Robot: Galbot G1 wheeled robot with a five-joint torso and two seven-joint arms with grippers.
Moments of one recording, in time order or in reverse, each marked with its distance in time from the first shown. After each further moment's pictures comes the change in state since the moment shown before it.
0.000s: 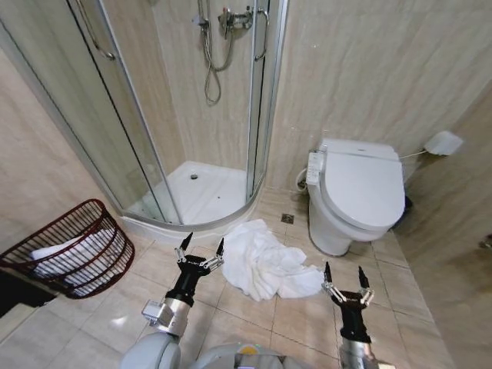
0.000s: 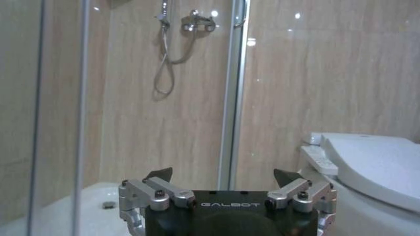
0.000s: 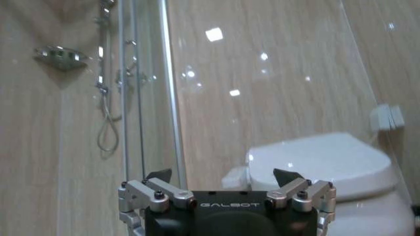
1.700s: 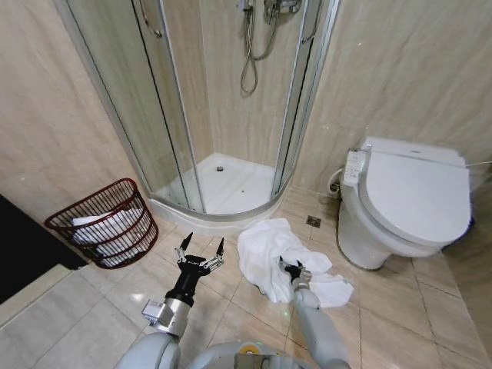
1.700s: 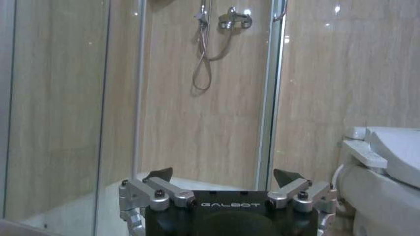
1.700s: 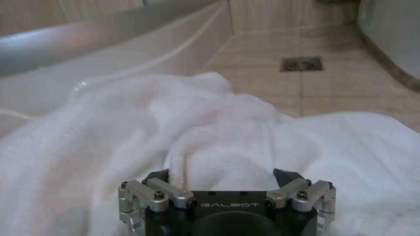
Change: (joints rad) left arm 0.000 0.000 0.000 0.000 0.000 0.000 0.000; right arm 0.807 -0.104 -0.161 -1.122 -0.105 -0.483 0.126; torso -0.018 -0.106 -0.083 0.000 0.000
